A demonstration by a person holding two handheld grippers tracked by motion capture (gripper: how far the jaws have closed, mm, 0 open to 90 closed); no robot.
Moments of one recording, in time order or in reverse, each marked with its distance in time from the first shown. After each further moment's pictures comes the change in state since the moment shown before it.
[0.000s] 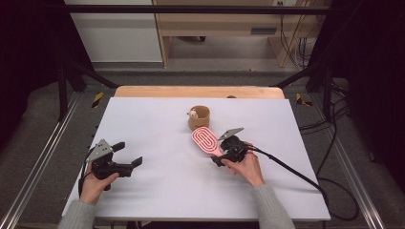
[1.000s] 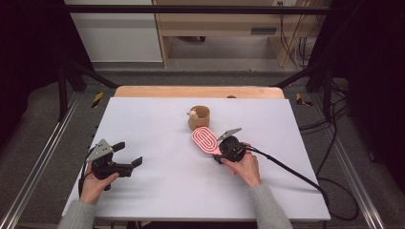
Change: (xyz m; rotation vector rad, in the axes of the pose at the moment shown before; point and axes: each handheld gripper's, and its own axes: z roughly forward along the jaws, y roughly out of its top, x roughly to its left) left arm 0.000 0.000 0.000 0.000 -0.001 -0.001; right arm 0.000 -0.001 0.008 0.037 -0.009 0.033
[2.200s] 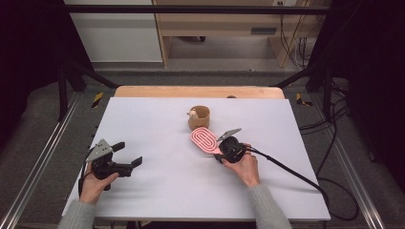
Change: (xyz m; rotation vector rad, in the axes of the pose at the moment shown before) left arm 0.000 0.000 0.000 -0.003 0.001 -0.003; right arm 0.002 0.000 -0.001 0.009 -0.007 -0.003
